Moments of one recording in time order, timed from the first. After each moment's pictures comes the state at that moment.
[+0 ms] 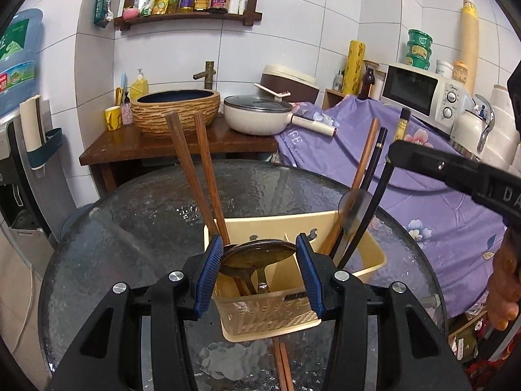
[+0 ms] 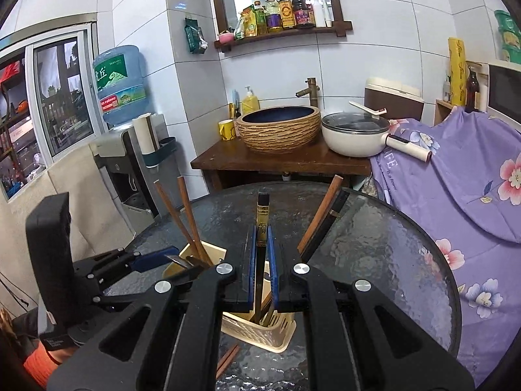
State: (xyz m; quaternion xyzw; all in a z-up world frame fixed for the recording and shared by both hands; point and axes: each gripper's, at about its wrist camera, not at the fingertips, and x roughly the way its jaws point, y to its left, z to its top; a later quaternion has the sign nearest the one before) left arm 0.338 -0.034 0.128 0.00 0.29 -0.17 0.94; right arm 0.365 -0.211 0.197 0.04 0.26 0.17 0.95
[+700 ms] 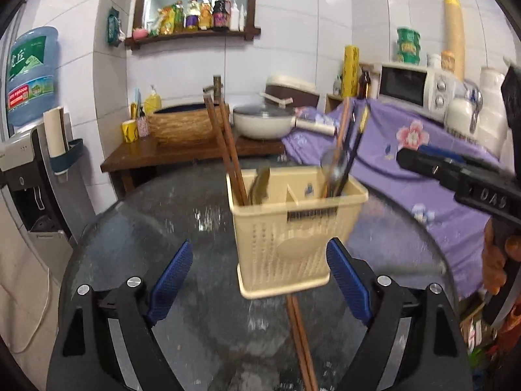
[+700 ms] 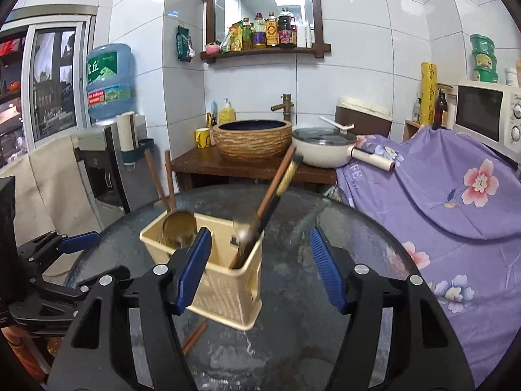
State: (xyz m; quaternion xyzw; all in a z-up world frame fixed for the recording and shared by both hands) left arm 0.256 -0.020 0.104 0.04 0.27 -0.15 0.95; right arm 0.296 -0.224 0.165 0.00 0.22 0.11 0.97
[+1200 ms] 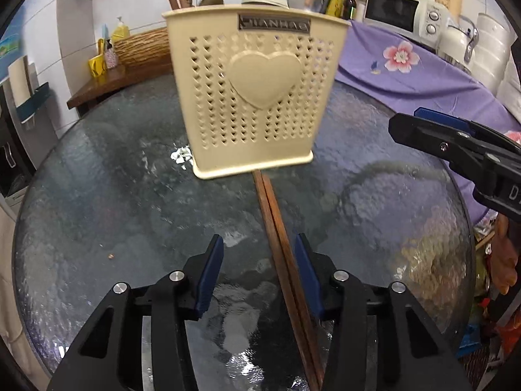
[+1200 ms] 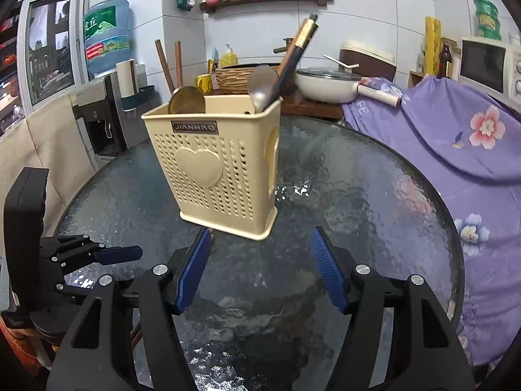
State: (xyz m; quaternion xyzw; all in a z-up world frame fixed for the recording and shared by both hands) left arm 0.246 -0.043 0.002 0.06 0.41 -0.19 0.89; right arm 0.264 -0.213 0.064 0.00 0.31 0.10 0.95
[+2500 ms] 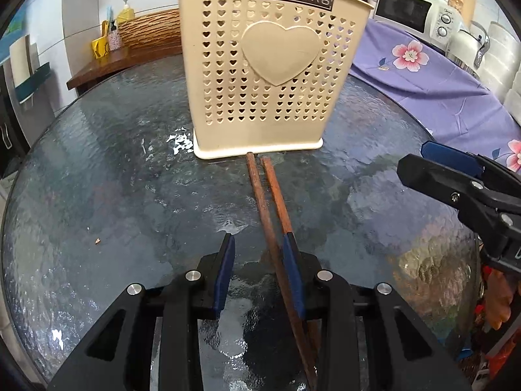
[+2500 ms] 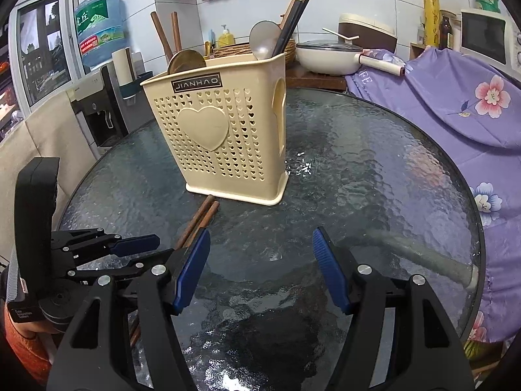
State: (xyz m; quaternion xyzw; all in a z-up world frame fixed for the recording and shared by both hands) left arm 0.256 -0.030 -0.013 0.04 0.43 -0.18 0.88; right arm 0.262 -0.207 0.039 0.03 0.35 0.11 0.93
